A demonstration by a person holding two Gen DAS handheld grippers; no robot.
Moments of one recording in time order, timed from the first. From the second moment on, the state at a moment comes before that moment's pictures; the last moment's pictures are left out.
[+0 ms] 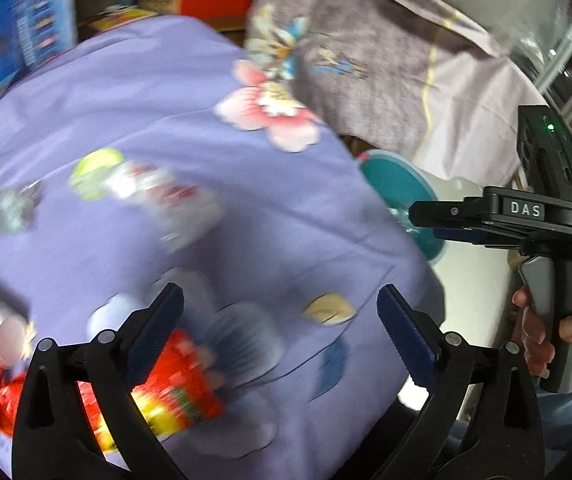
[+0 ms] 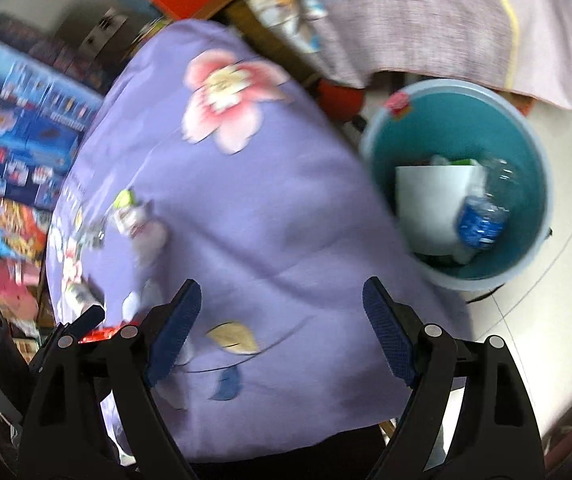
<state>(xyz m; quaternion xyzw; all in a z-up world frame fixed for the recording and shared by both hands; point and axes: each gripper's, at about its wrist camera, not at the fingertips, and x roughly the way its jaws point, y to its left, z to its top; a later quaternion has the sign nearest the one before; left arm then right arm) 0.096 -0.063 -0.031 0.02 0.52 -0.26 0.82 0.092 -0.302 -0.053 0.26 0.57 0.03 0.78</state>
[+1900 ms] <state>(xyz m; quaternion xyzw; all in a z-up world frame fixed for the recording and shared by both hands) 0.131 0.040 -0.085 -0.13 0.55 -0.14 0.82 0.114 -0.211 -0.080 0.21 0.61 0.11 0.75</state>
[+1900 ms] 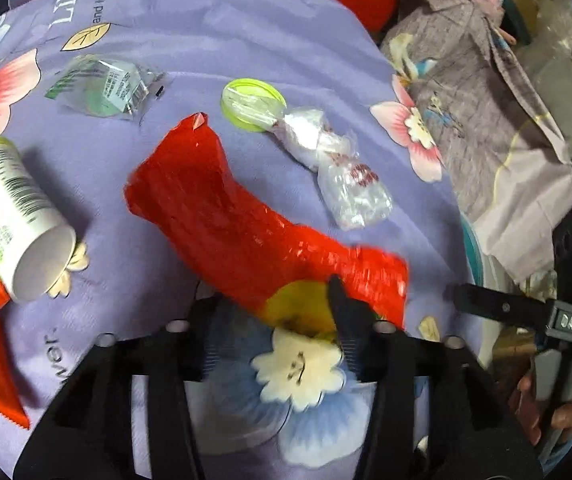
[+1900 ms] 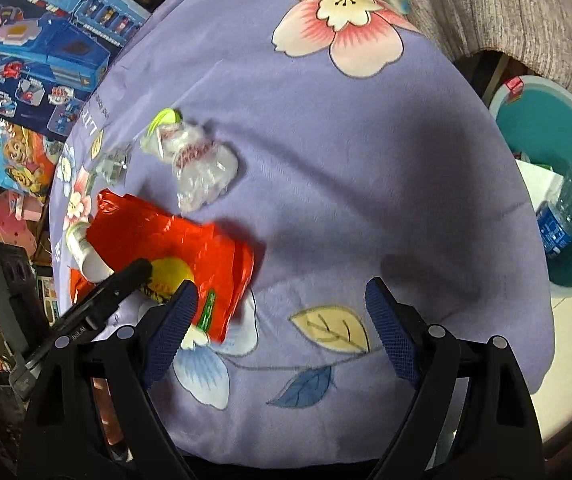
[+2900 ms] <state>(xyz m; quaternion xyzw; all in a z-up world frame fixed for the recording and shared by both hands) 0.173 0.059 -0.092 -0.09 0.56 -0.15 0.81 0.225 -0.108 -0.098 0.10 0.61 0.20 0.76</state>
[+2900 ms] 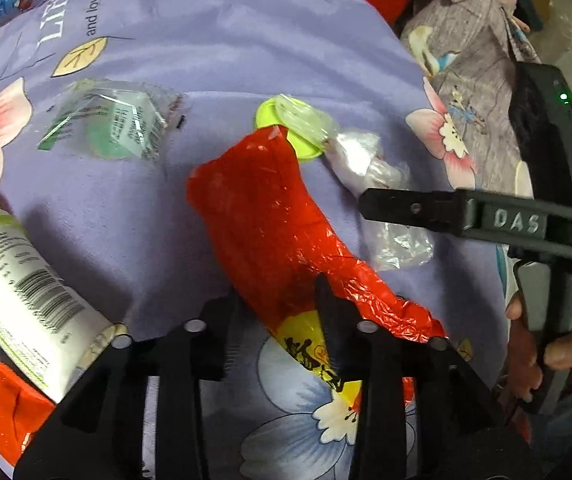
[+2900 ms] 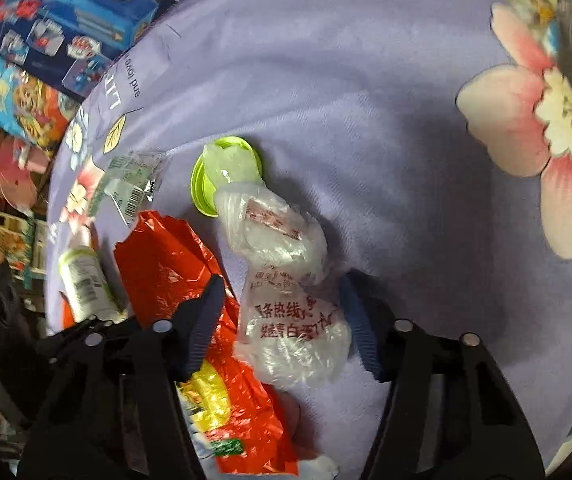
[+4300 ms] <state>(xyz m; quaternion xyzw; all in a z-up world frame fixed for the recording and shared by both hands) 0.140 -0.218 0.021 0.08 0.45 -0.32 0.83 0.062 -0.467 -0.038 0.37 0.44 0.00 0.82</state>
